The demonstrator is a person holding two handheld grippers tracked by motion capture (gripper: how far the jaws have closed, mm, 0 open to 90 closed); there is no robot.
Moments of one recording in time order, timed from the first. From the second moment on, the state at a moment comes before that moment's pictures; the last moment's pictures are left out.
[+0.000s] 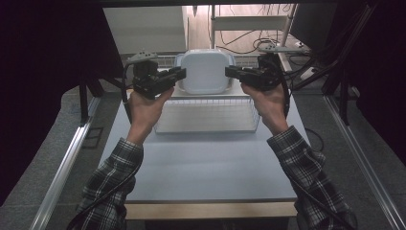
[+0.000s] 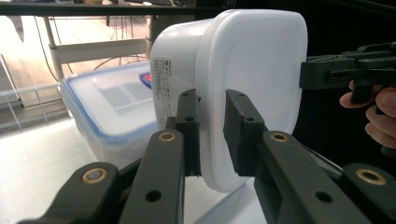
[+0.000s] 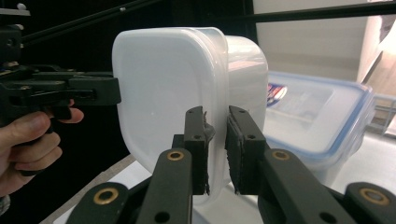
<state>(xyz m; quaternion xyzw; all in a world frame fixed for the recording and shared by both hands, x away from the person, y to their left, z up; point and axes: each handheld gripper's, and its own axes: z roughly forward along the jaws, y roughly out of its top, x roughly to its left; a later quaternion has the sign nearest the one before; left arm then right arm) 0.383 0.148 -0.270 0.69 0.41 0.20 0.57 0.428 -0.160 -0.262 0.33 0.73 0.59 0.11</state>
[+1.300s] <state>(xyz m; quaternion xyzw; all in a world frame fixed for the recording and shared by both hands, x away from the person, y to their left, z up) 0.442 0.149 -0.266 0.69 0.42 0.21 0.56 0.478 -0.136 -0.251 0.36 0.74 0.54 0.15</state>
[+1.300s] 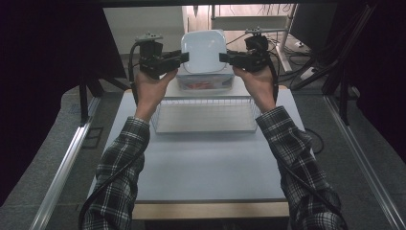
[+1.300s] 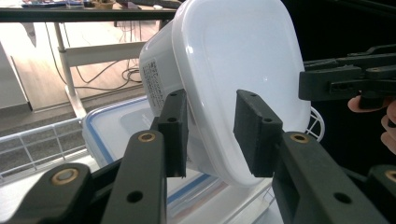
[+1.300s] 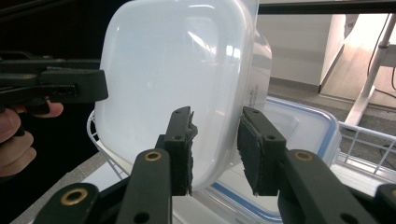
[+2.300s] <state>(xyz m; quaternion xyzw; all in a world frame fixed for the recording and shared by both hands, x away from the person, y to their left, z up) 0.466 0.145 -0.261 0.69 0.43 0.22 0.54 0.489 -0.127 -0.248 0.37 0.73 0.54 0.18</state>
